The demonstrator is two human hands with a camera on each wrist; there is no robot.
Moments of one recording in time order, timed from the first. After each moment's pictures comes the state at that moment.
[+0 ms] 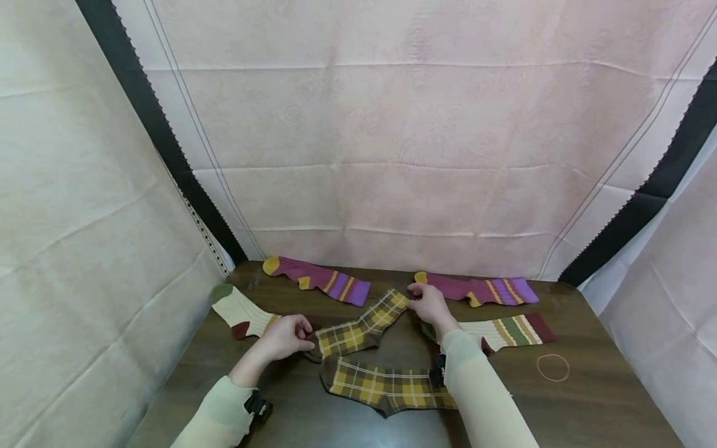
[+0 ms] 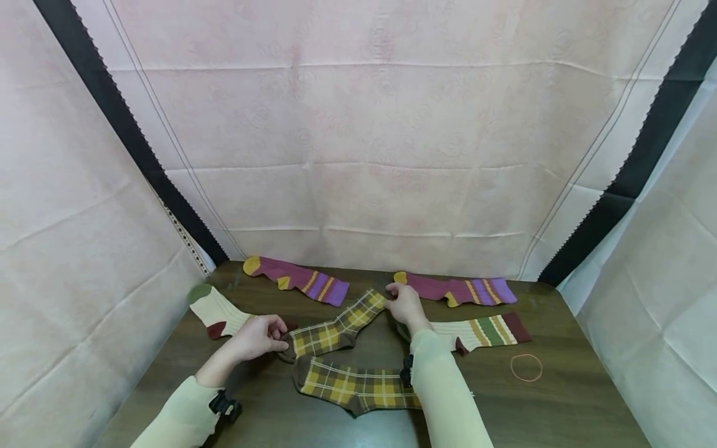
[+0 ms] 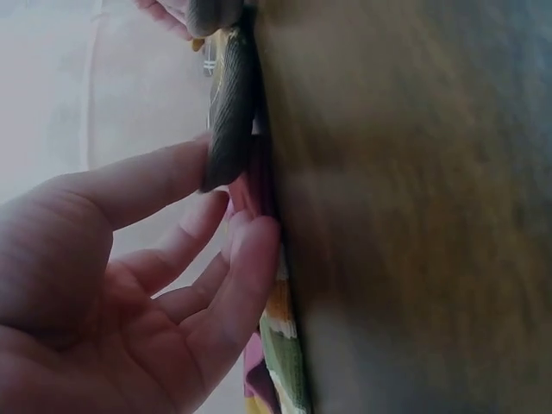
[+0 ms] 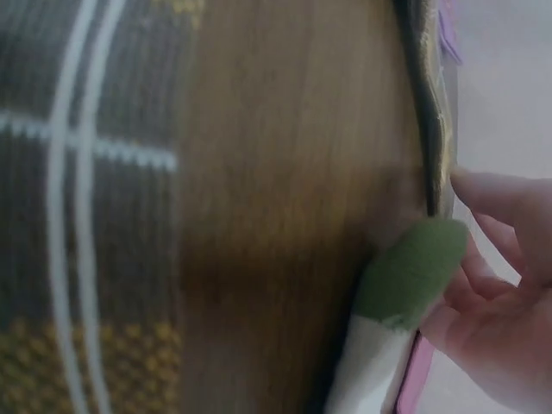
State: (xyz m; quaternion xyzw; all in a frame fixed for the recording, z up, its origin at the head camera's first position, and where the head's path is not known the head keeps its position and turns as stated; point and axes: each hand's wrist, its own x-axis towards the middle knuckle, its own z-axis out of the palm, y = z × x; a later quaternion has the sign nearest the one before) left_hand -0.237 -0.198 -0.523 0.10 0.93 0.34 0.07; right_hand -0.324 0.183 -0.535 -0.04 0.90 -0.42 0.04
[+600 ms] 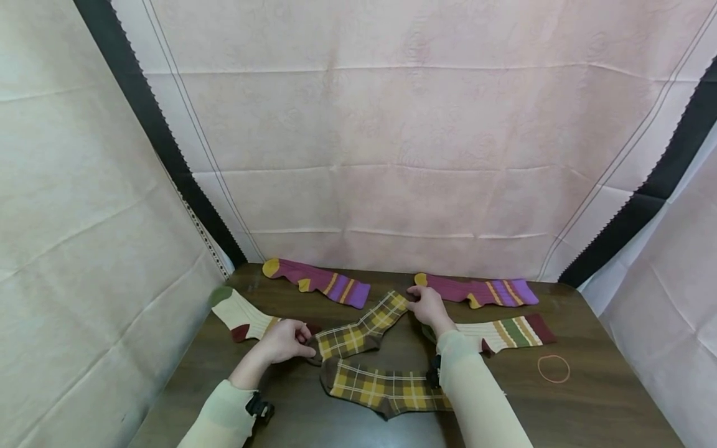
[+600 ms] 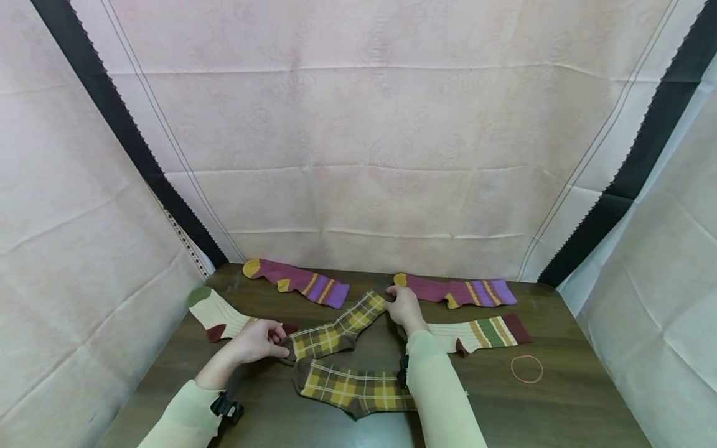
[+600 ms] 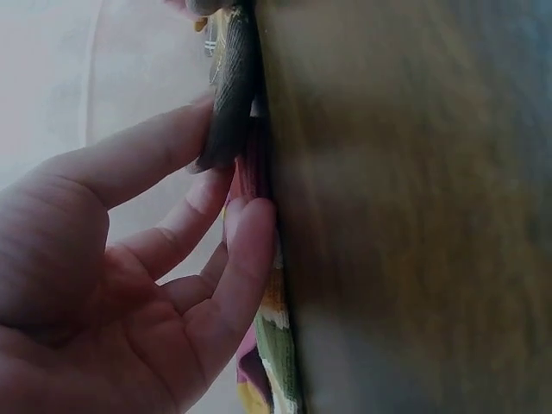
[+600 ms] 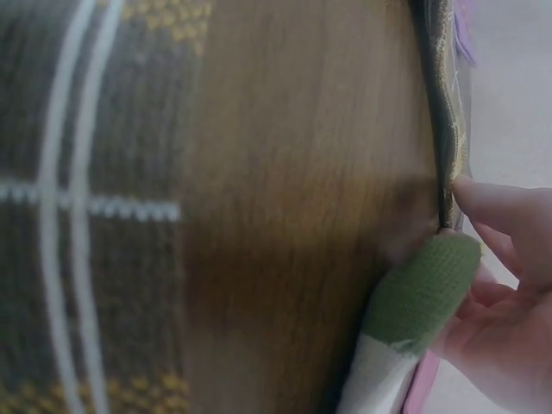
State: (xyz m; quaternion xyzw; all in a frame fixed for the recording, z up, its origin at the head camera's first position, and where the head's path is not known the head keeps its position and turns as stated) left_hand -0.239 -0.200 -0.526 0.09 0.93 0.33 0.09; right_hand -0.327 0.179 -0.536 -0.04 0.92 -0.39 0.04
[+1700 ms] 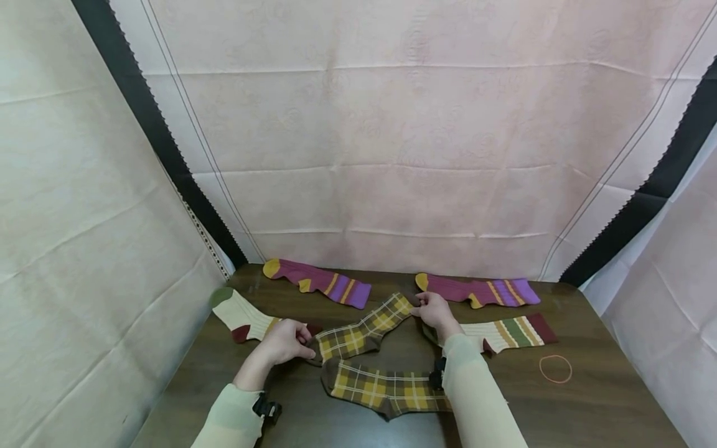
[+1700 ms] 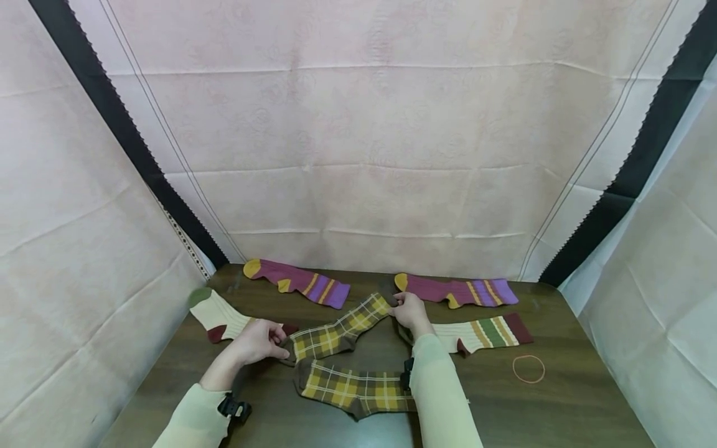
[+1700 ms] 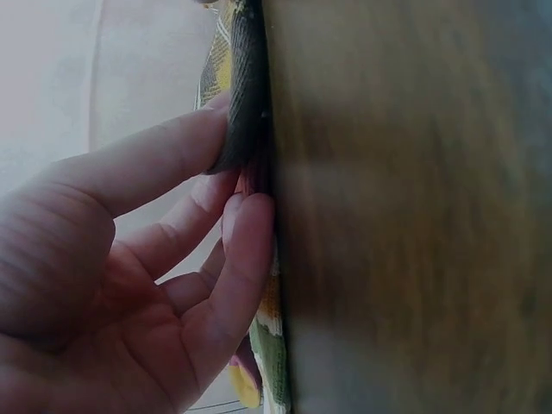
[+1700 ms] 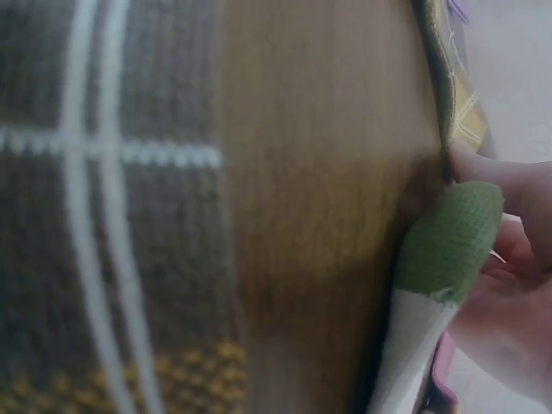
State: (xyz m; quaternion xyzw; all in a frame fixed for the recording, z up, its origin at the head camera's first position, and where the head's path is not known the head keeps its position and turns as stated) left_hand -0.240 -0.198 -0.525 0.06 0.94 0.33 0.09; right_hand -0.320 0.189 -0.542 0.05 0.86 -0.50 0.11
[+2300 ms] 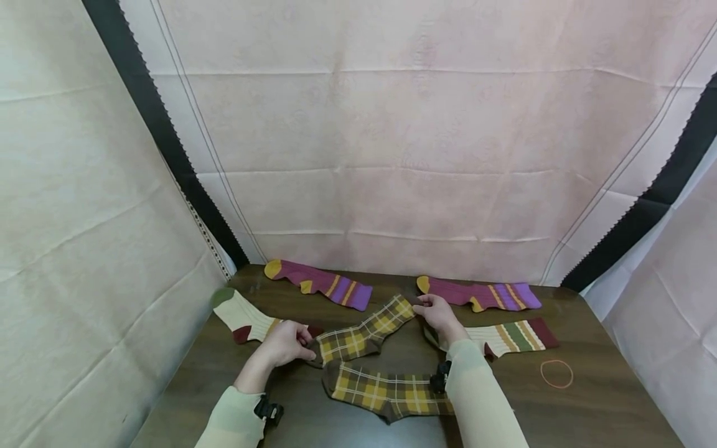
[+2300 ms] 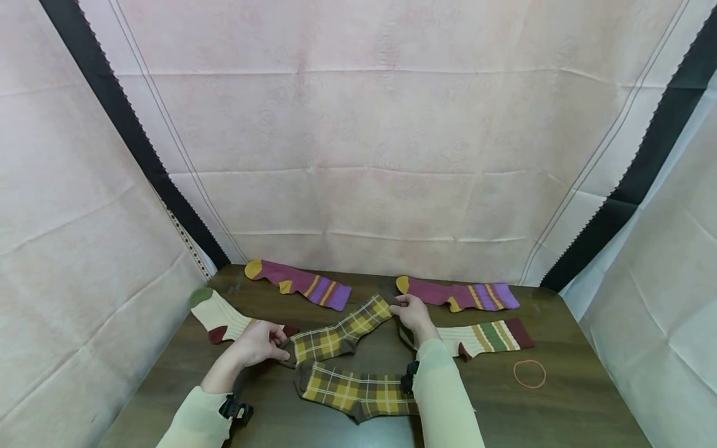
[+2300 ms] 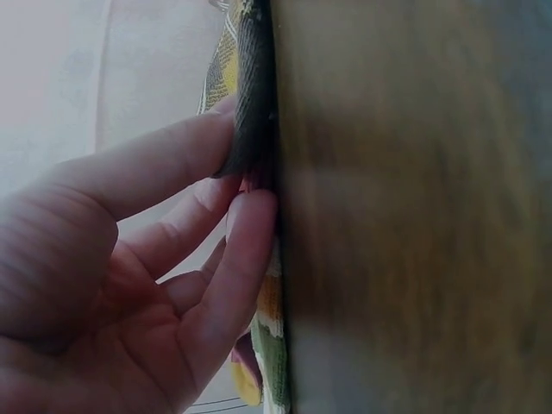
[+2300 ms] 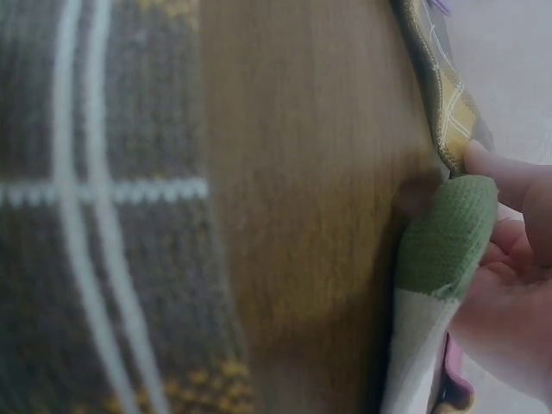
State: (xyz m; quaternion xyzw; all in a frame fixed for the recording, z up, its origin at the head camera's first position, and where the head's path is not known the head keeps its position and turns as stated) left_hand -0.239 -0.200 -0.529 0.06 0.93 0.34 0.09; right_hand -0.313 0.192 -0.537 0.04 0.85 -0.52 0.10
